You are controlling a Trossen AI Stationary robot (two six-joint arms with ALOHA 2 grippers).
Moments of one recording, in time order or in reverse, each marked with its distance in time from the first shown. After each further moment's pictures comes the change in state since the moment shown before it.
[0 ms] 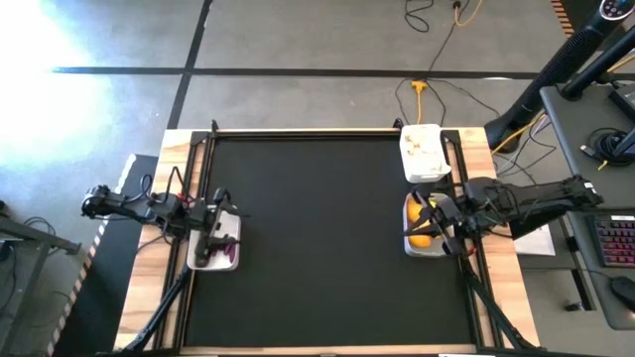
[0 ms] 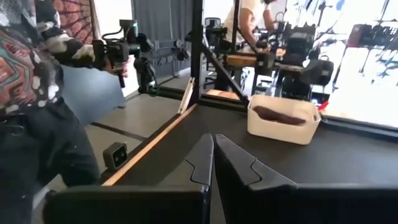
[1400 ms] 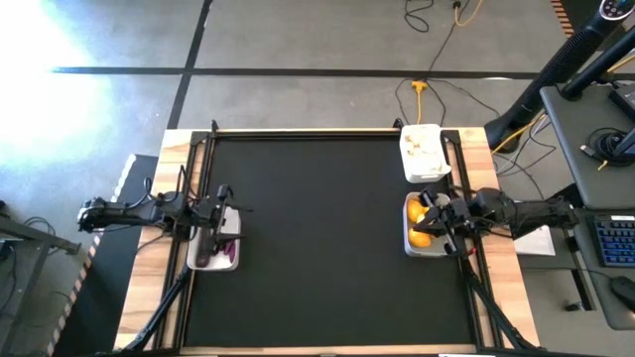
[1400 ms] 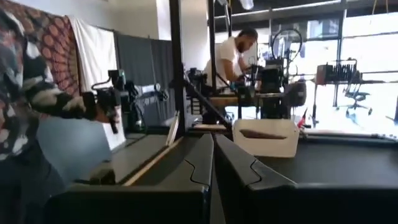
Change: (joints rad) left arm 0.173 -0.026 -0.067 -0.006 0.105 0.051; right arm -0.053 -0.489 -0.401 0.147 0.038 0.139
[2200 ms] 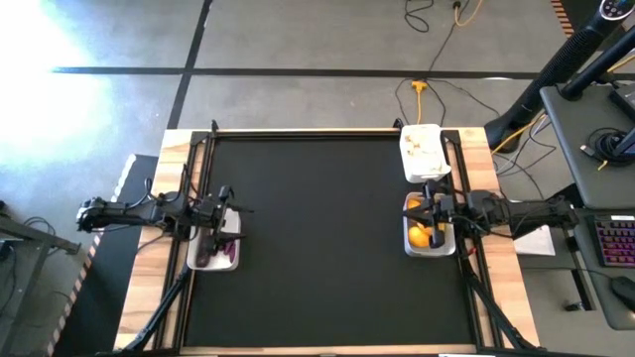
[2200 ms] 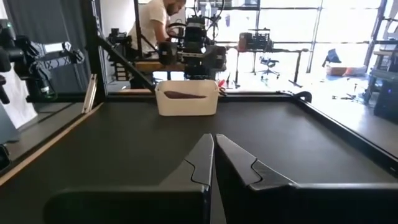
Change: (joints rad) left arm 0.002 0.018 0.000 0.000 0.000 -0.120; right arm -0.002 0.020 0.000 -0.176 0.317 -0.093
